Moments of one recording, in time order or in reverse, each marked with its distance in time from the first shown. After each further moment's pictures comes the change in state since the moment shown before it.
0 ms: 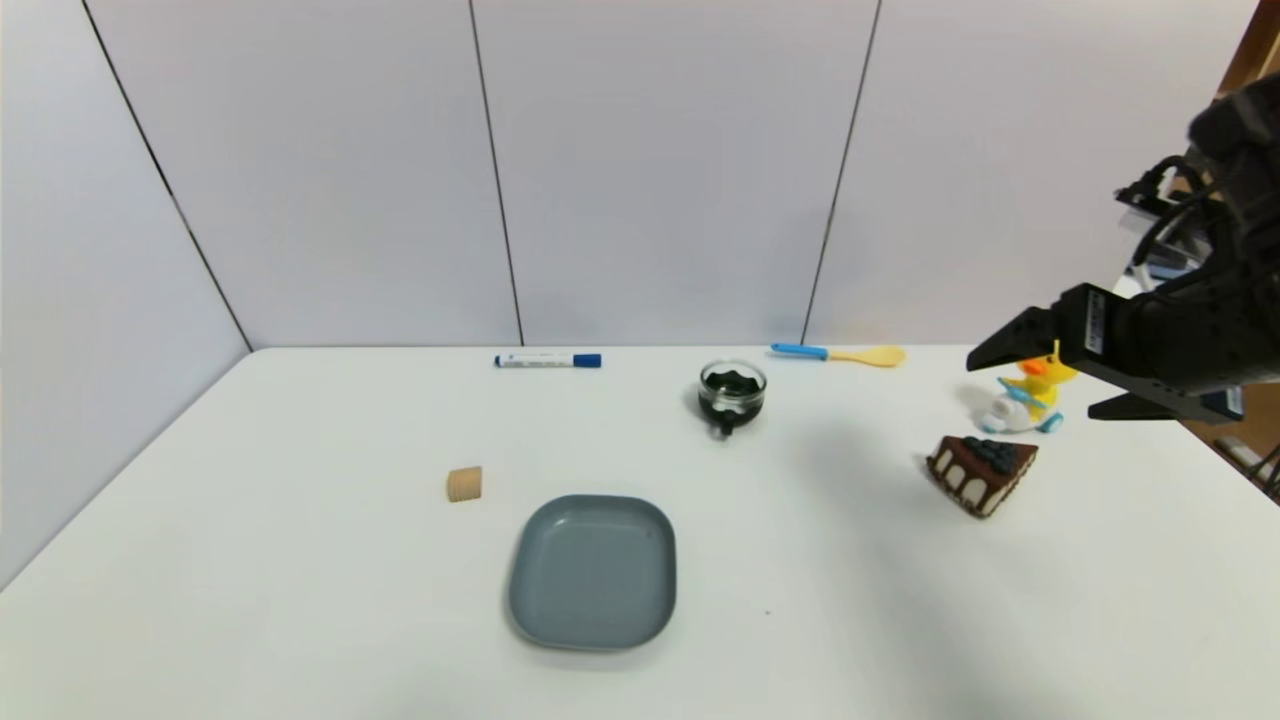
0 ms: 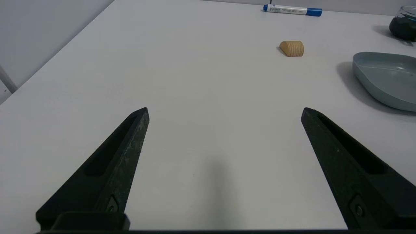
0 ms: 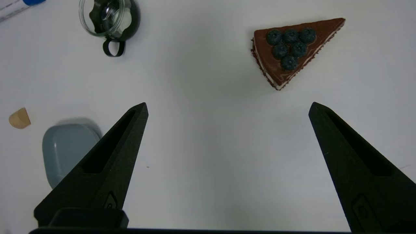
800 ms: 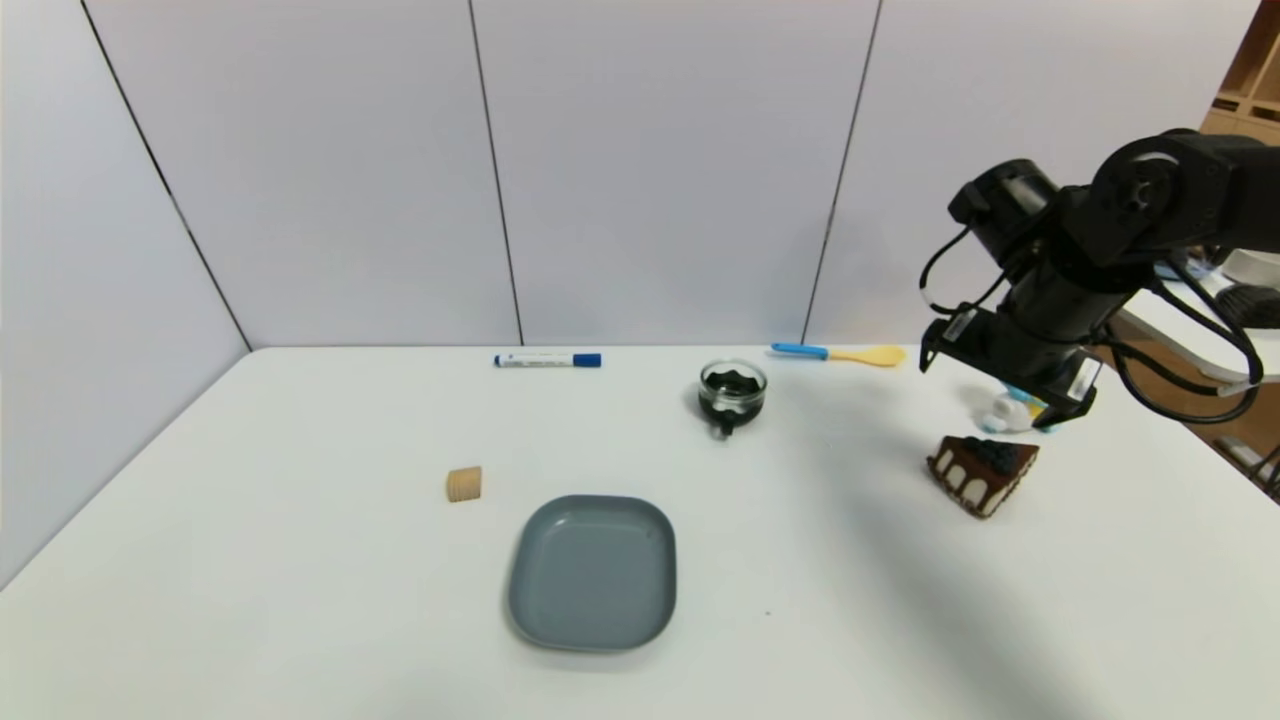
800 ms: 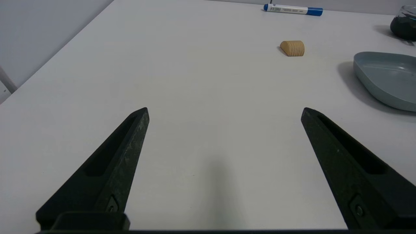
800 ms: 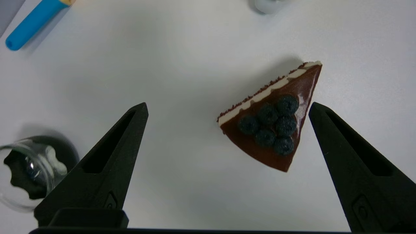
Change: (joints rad) left arm 0.000 0.000 0.000 0.000 0.000 0.000; right arm -0.009 0.470 -0.413 0.191 -0.305 0.373
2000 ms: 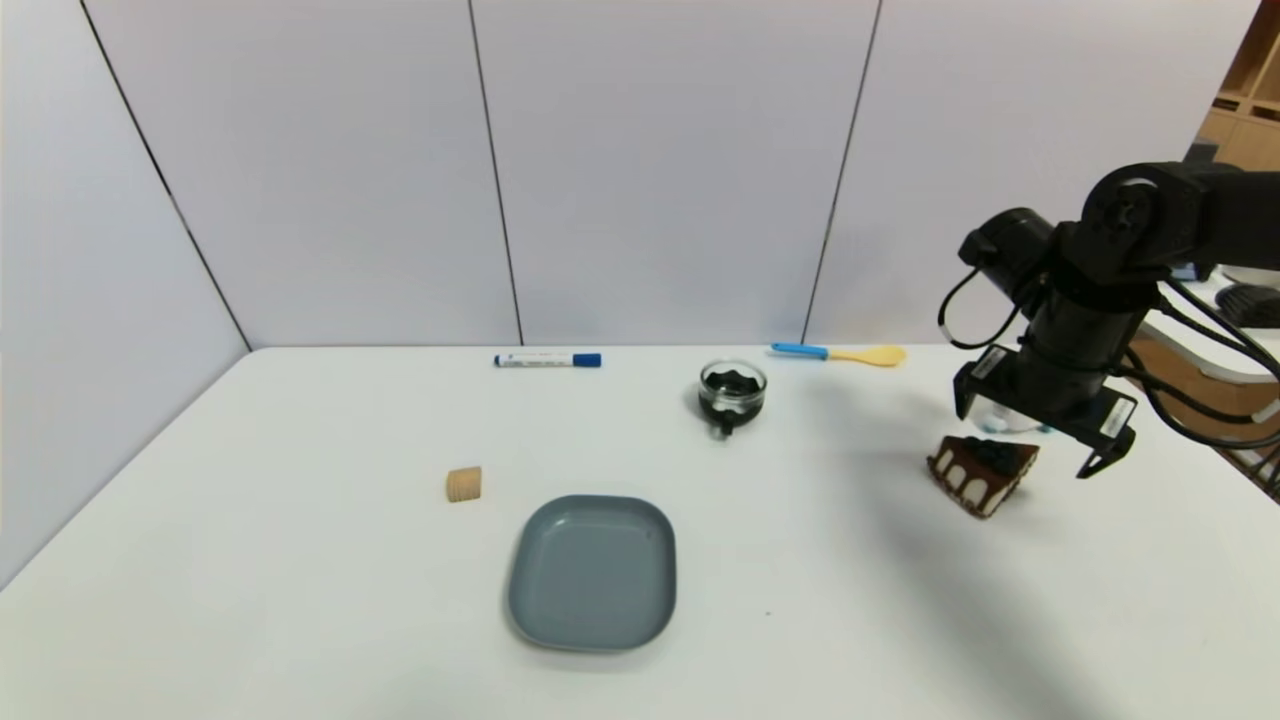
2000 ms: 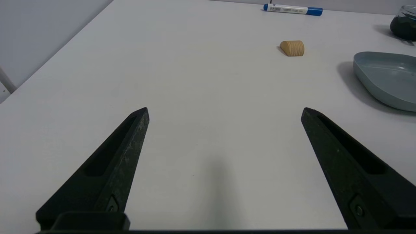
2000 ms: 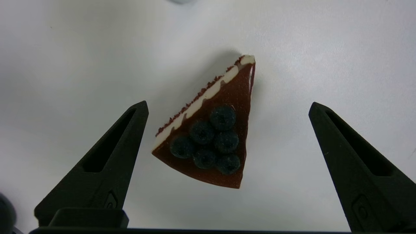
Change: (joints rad) left arm 0.000 0.000 0.000 0.000 0.000 0.000; right arm -0.064 0.054 -0.001 0.156 -0.010 0.076
